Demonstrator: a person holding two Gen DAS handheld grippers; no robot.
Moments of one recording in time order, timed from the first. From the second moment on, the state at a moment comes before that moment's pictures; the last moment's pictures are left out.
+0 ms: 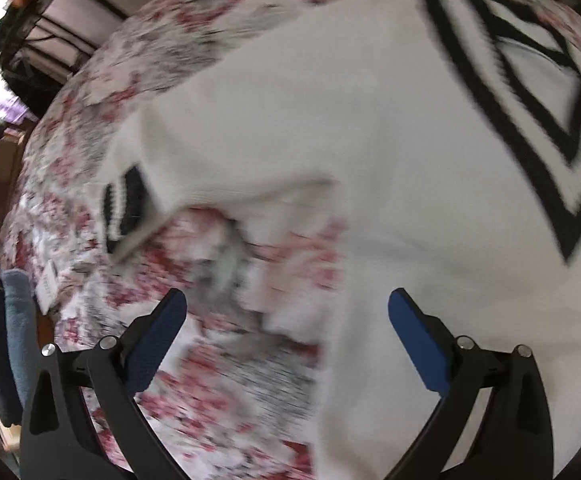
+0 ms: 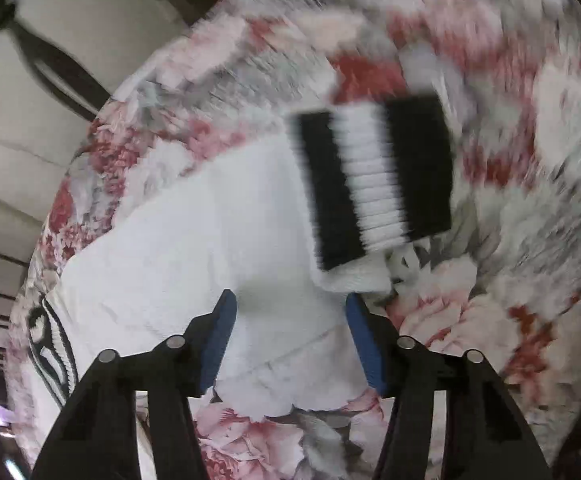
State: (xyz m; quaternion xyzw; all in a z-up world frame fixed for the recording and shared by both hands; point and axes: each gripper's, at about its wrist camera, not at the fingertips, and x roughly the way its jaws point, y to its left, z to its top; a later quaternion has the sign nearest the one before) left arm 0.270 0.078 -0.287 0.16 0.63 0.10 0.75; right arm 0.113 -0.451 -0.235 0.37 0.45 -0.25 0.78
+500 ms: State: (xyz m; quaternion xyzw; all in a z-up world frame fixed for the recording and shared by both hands) left arm 0.289 0.168 -0.273 0.22 0.58 0.21 0.76; right arm 0.146 -0.346 -0.179 0.42 0.42 -0.06 0.80
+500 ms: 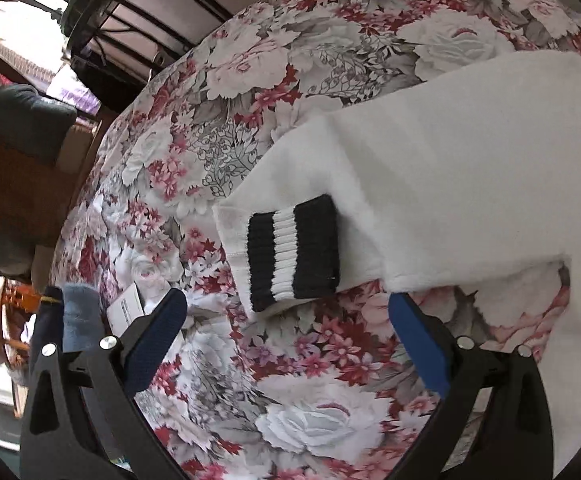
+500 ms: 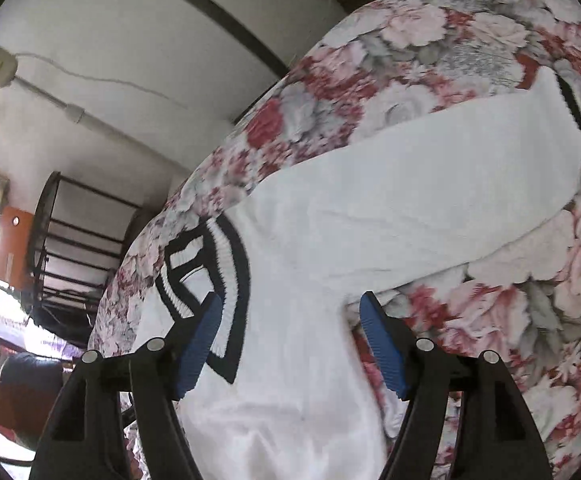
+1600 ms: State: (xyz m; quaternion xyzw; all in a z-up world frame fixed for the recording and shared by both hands) left arm 0.233 0.037 -0.237 -0.03 0.65 -0.03 0.76; right arm 0.050 -0.499 -0.219 0.54 0.29 -0.27 0.74
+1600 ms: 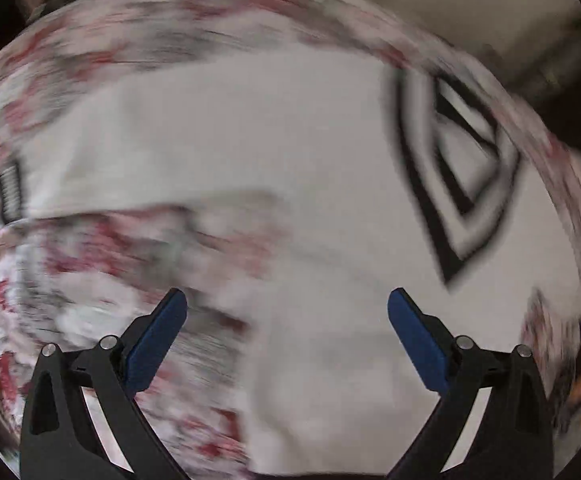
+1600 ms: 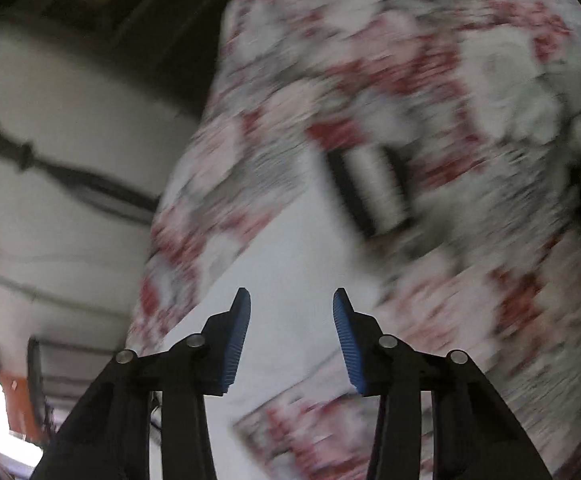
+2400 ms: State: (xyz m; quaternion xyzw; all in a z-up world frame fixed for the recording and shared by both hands) left arm 0.209 -0.116 -0.284 0.18 0.63 -0.05 0.75; right arm 0.045 -0.536 -0.224 0.50 0.20 -0.28 0.79
